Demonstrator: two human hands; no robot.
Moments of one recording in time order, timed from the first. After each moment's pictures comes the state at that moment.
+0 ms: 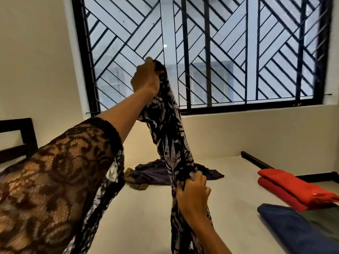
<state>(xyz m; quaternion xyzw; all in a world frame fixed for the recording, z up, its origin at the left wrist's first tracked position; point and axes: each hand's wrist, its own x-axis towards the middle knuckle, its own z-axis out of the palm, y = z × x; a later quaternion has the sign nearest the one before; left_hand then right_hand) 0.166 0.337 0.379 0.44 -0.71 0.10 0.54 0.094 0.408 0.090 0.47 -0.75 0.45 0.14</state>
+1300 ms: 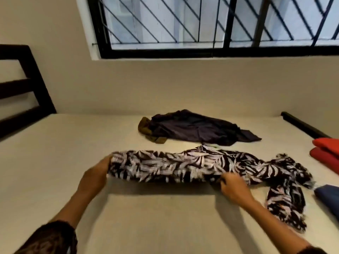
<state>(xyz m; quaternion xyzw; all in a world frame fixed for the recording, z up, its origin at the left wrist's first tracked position) 0.387 0.155 -0.057 0.56 -0.78 -0.05 0.27 -0.008 0.279 -0.070 0.60 -0.78 0.15 -0.07</state>
